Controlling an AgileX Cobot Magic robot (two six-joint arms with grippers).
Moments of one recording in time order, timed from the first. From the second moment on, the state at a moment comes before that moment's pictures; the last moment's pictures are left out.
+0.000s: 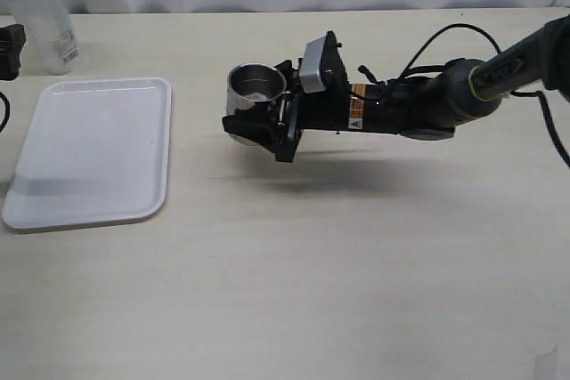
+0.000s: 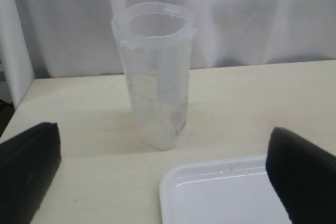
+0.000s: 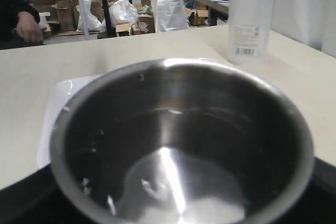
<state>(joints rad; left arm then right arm) 0.14 1.59 -0.59 0.23 -0.60 -0.07 0.29 2.34 -1.27 -1.19 -1.17 0.55</state>
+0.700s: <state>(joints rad) 0.14 1.59 -0.59 0.23 -0.62 -0.07 0.58 2.47 -1.66 -1.16 -0.89 0.73</state>
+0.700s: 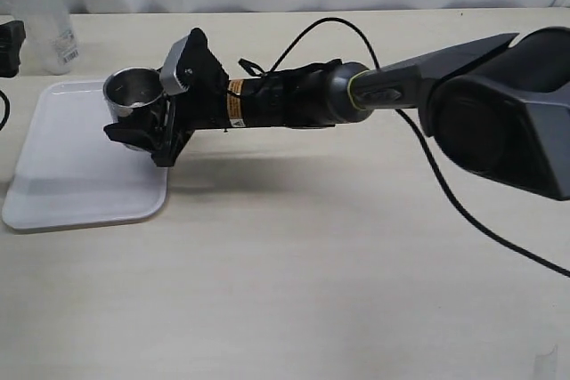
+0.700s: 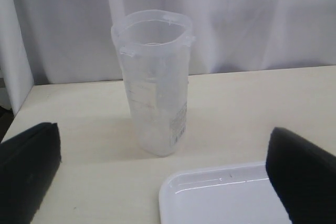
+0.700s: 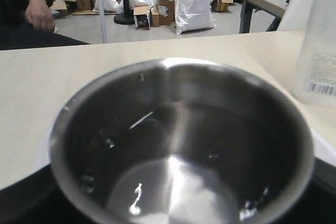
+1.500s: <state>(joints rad) 0.14 1.59 -0.59 0.23 -0.63 -0.07 0.65 2.68 -1.91 -1.16 -0.81 0.81</state>
